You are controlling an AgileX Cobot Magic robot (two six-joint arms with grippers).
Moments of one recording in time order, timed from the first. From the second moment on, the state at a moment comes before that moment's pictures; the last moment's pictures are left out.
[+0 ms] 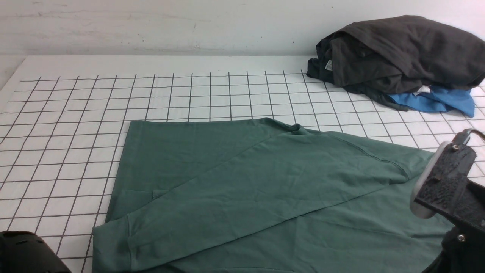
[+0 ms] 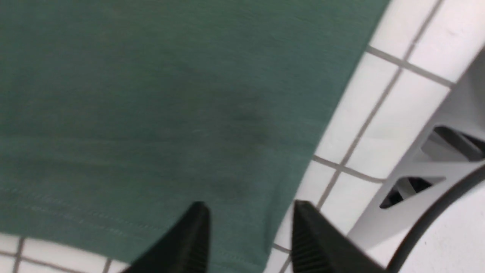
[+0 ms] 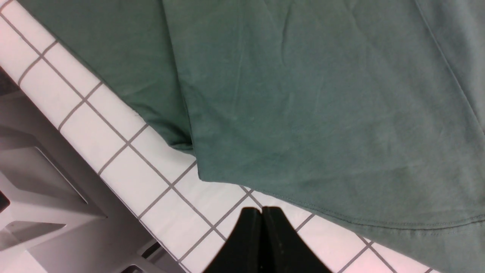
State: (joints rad) right arm 0.68 1.03 -0.86 0.10 1.25 -0.22; left arm -0.74 1.22 -0.48 -0.11 0.93 0.44
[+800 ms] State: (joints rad) right arm 0.68 1.03 -0.86 0.10 1.25 -0.22; left arm -0.80 1.42 -0.51 0.00 0.85 0.35
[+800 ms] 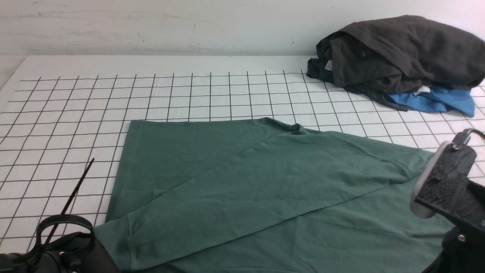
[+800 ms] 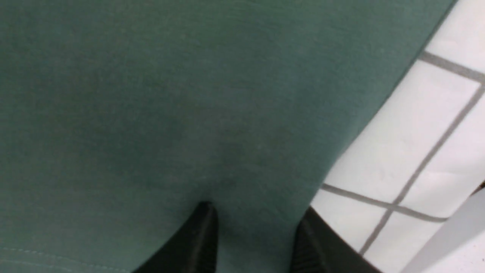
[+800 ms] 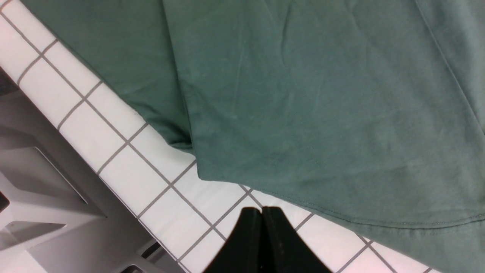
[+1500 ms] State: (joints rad) right arm 0.68 1.03 -0.84 0.11 1.24 -0.36; left arm -0.70 1.38 -0.62 0.04 1.00 0.31
